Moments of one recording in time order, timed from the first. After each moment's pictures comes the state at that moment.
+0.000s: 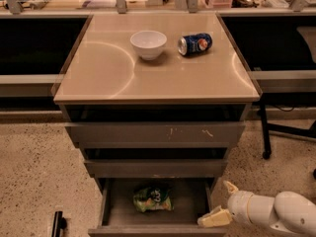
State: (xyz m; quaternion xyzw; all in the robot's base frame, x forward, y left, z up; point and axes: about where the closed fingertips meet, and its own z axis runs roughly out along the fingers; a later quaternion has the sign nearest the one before) arm 0.418 -0.188 0.483 -0.34 0.84 0.25 0.35
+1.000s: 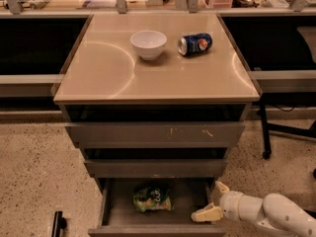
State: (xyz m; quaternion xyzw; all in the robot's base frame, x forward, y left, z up) arm 0.452 -0.177 0.426 -0.30 0.82 0.30 0.38
